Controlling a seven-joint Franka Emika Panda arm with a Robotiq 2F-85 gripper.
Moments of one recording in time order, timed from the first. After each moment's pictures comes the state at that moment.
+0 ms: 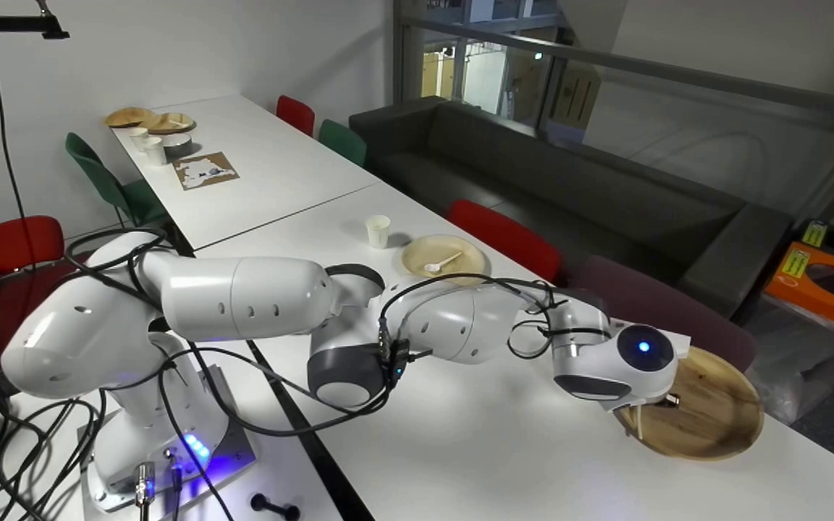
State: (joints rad) arm -0.63 1.49 0.10 -0.53 0.30 2.51 1.92
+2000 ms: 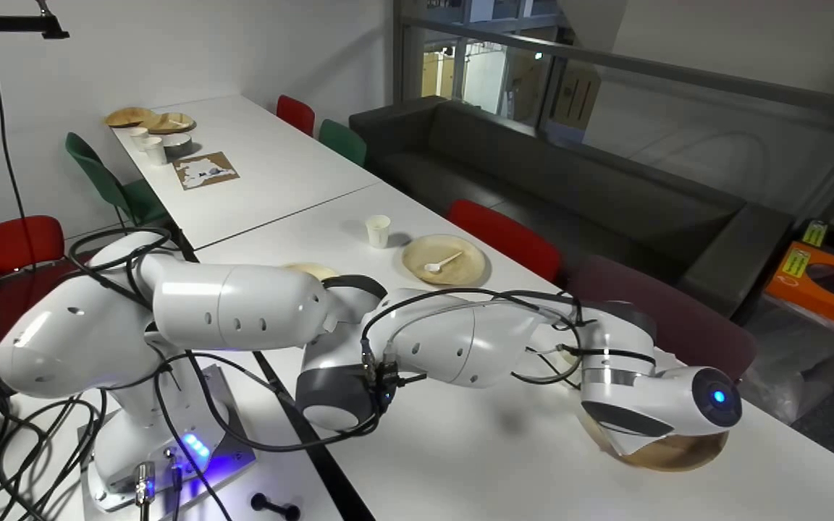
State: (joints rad) arm -0.74 1.47 0.11 -0.44 0.37 1.92 1.57
